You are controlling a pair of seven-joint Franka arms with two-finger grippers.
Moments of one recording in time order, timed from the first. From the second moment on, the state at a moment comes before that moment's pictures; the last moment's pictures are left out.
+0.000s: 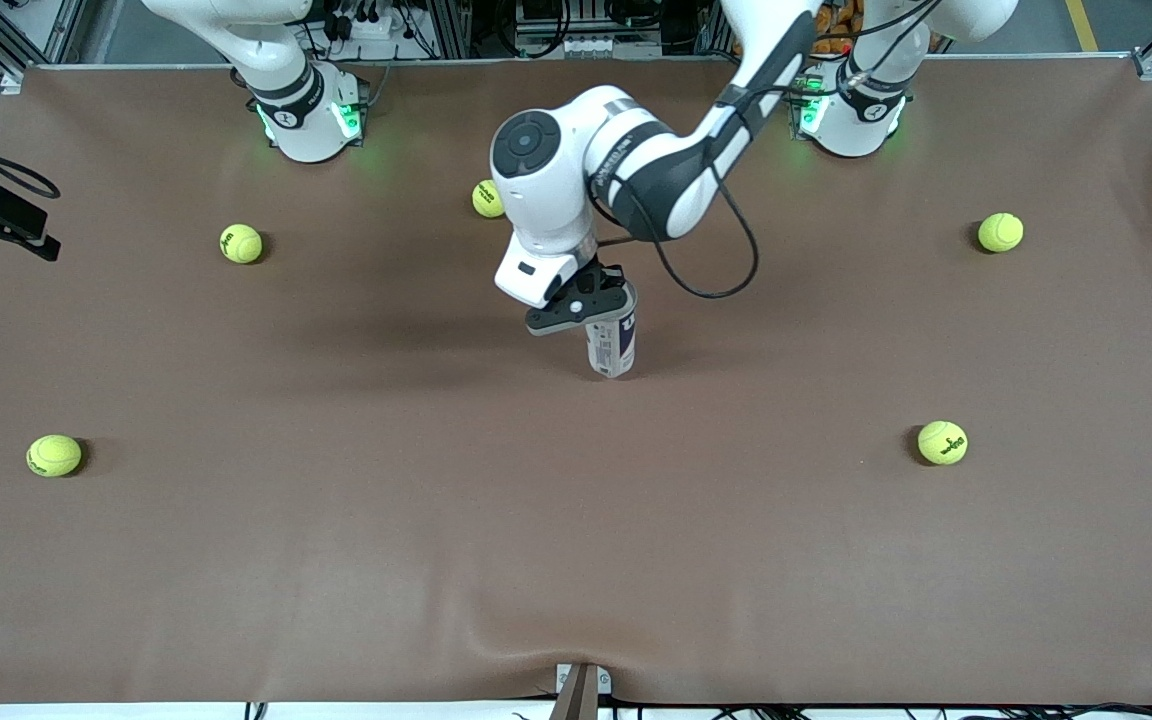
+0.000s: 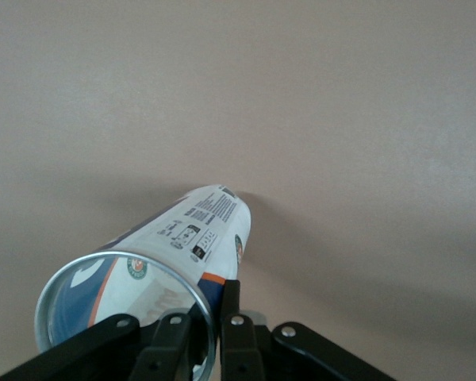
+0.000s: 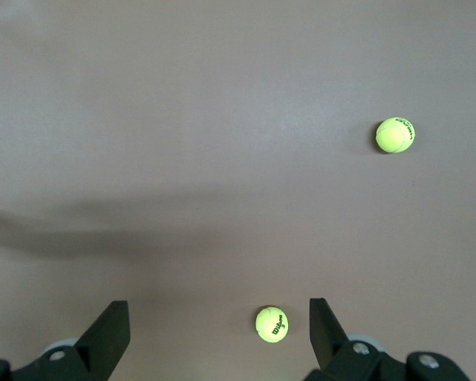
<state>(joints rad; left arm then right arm) -0.90 0.63 0.01 -1.31 0.14 1.87 -1.12 -0.04 0.02 -0.01 -1.45 0.02 1.45 -0.05</state>
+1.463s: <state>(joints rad) -0.88 0.69 0.02 -1.29 0.04 1.99 -1.06 -0.07 0.02 -0.01 -1.45 0.02 1.45 -0.05</state>
